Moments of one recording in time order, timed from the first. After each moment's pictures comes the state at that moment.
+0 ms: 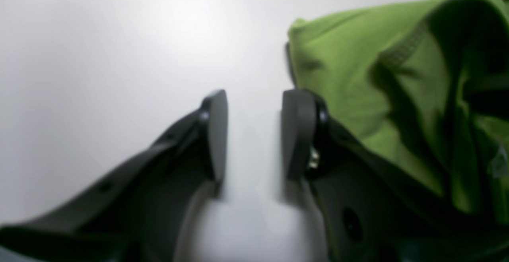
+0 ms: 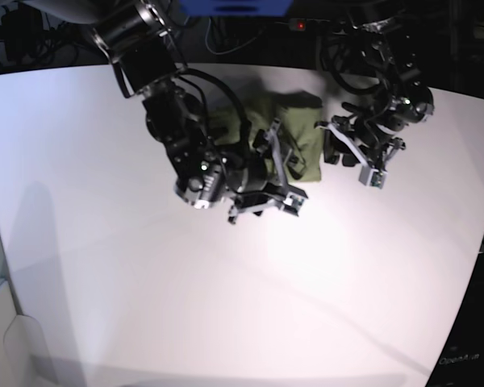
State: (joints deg) left arm 9.0 4.8 -25.9 89.0 -6.0 -39.5 43.3; right arm 9.6 -3.6 -25.5 85.1 7.6 40.8 -59.8
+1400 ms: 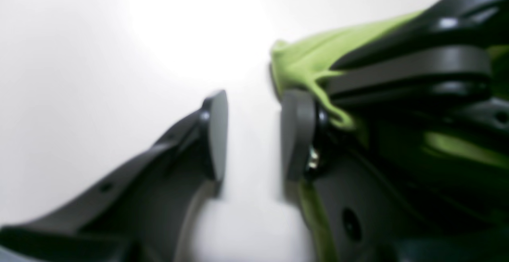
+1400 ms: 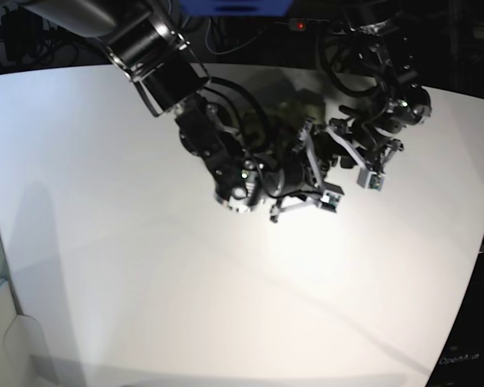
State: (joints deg) left arm 8.3 5.6 -25.8 88.9 -5.7 -39.5 43.7; right arm 15.1 -7.9 -32.2 70.9 7.2 40.7 -48.6
